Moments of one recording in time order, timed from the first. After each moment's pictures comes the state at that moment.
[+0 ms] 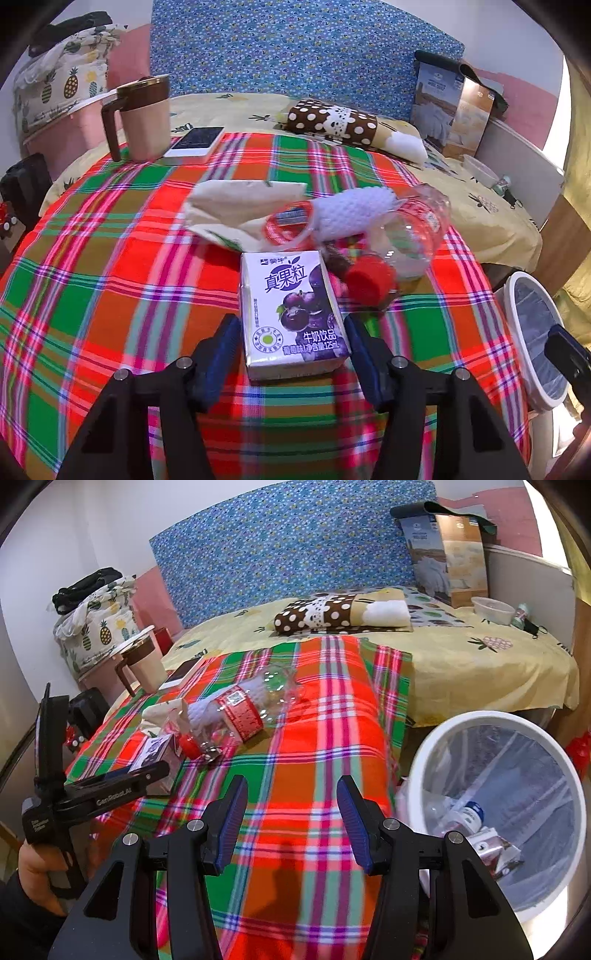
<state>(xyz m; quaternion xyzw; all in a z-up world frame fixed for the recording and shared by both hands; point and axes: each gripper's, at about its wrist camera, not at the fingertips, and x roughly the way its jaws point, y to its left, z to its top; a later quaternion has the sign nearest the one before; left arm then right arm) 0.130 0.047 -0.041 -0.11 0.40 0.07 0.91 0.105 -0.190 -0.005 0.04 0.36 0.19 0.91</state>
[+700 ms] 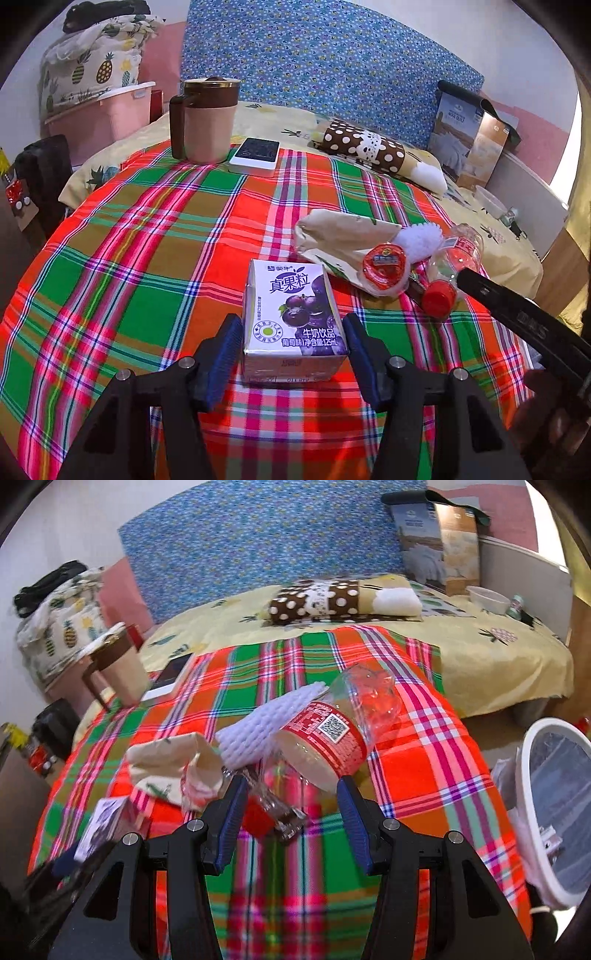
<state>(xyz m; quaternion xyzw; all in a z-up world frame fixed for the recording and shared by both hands) 0.097 0.124 -0.034 -0.15 0.37 0.08 0.91 0.151 -0.082 -0.019 0.04 0.38 0.08 0.92</state>
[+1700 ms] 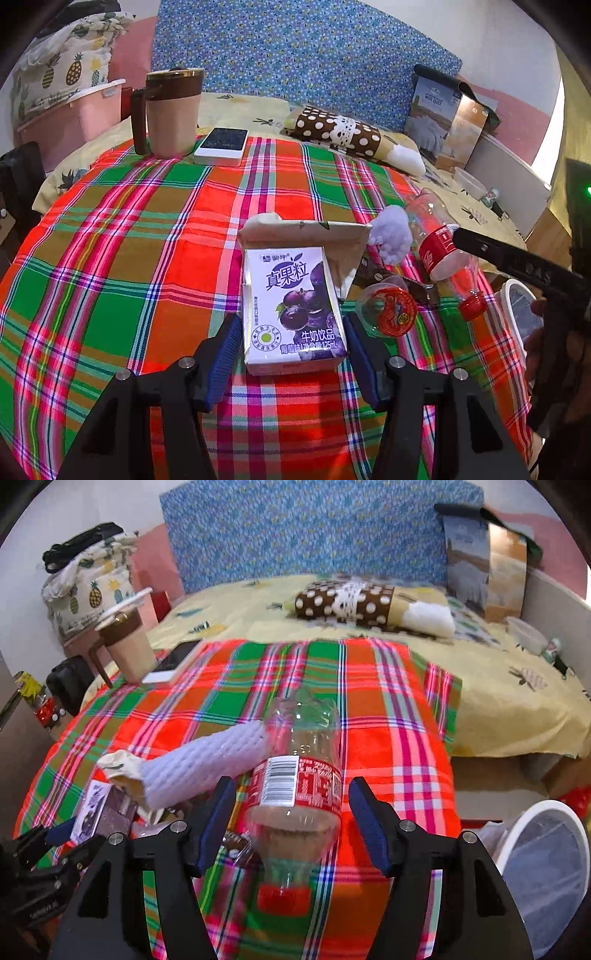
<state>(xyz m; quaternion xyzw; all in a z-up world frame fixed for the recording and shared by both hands) 0.115 0.112 -0.042 -0.14 0.39 0.03 0.91 0.201 -0.104 -0.009 -0.04 0.41 0.18 0.89</state>
